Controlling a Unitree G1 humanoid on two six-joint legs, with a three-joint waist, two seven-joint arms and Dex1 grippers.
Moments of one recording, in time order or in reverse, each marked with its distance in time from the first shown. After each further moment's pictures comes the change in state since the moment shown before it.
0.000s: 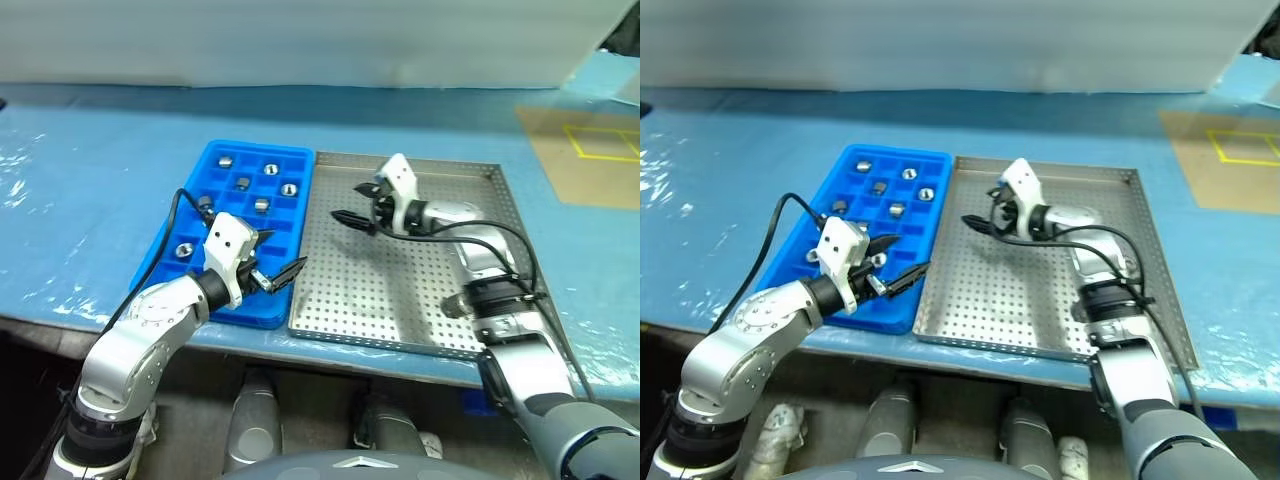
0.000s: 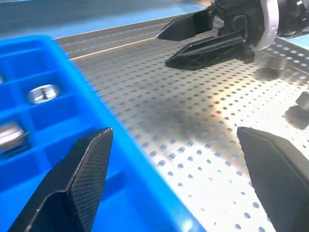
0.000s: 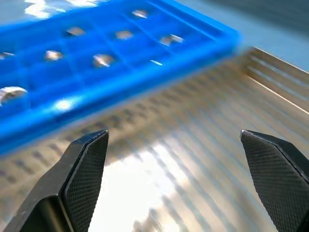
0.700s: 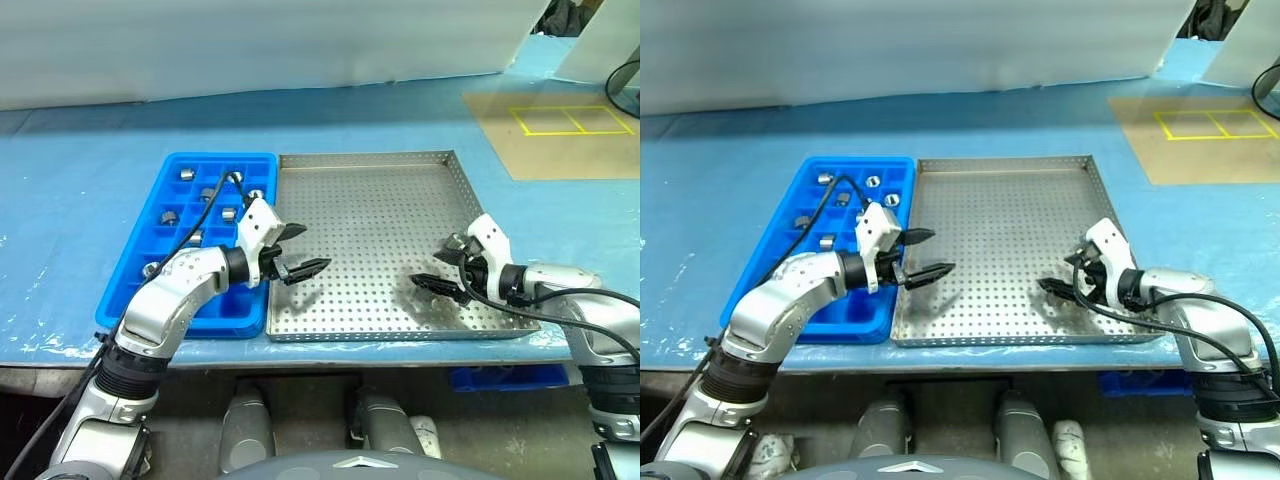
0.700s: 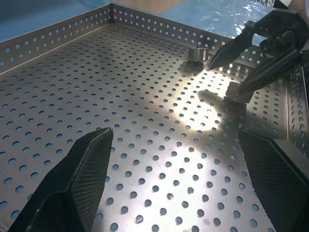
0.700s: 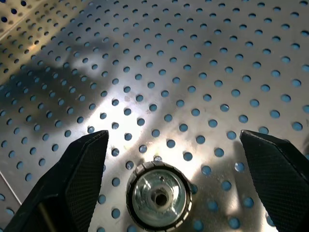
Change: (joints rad) left arm -0.214 0.019 -0.115 0.312 0.055 -0.135 -0.301; right arm 0.482 -0.358 -0.137 -0.474 0.214 0.370 0.037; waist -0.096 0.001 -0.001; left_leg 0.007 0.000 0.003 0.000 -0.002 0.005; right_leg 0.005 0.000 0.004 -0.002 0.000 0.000
